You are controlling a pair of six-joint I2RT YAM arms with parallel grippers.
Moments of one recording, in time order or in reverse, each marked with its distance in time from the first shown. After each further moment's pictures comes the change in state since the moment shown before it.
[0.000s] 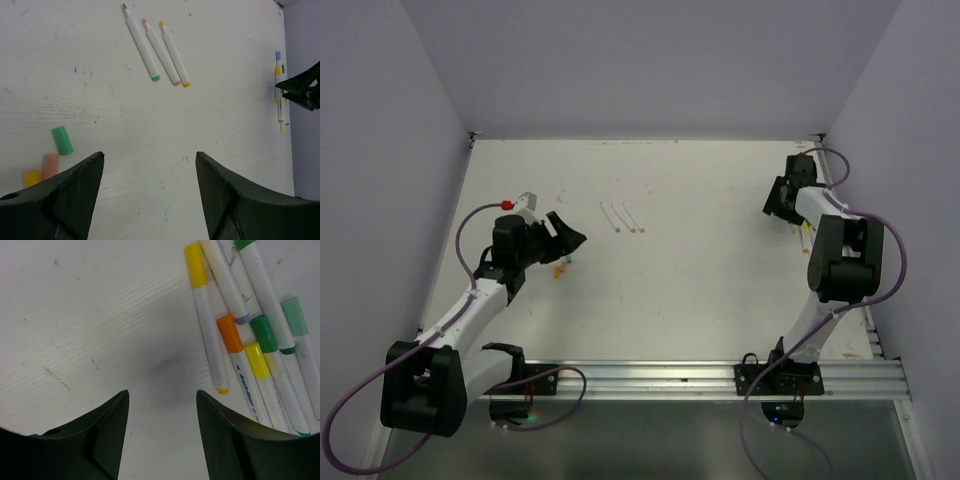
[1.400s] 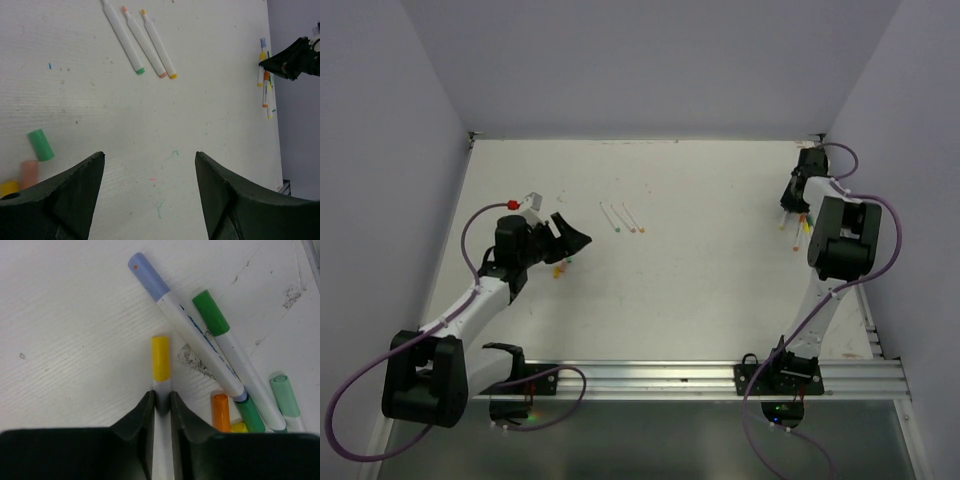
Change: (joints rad) left arm -0.002 0.057 -0.021 0.091 0.095 -0.009; right arm -0.097 0.229 0.224 0.017 -0.026 -0.028
